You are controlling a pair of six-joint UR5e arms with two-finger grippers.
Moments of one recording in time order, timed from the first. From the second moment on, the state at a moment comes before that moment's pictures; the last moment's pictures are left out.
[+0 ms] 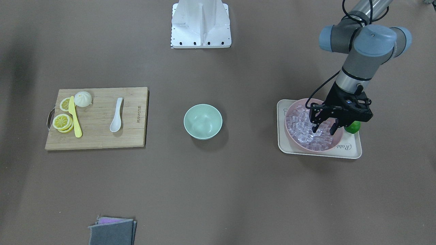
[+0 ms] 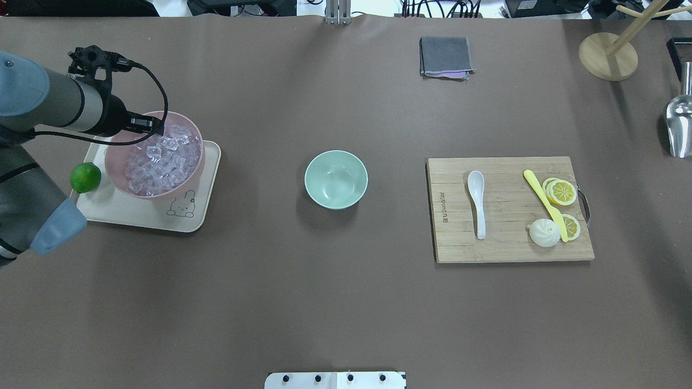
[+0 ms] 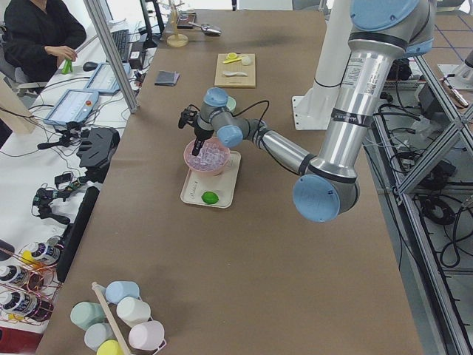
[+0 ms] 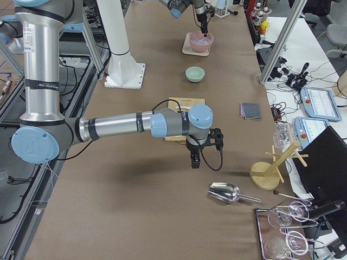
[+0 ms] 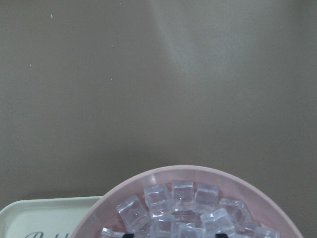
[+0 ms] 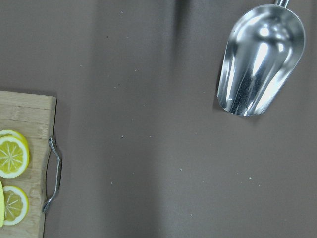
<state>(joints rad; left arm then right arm) -0.87 -1.83 -1.73 -2.02 -1.89 -0.83 1.48 -1.62 1.78 -1.62 2.38 0.03</state>
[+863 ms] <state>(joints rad) -0.83 -1.81 -1.72 -2.02 -1.89 -0.86 1.48 -1.63 1.79 -1.62 2.39 0.03</state>
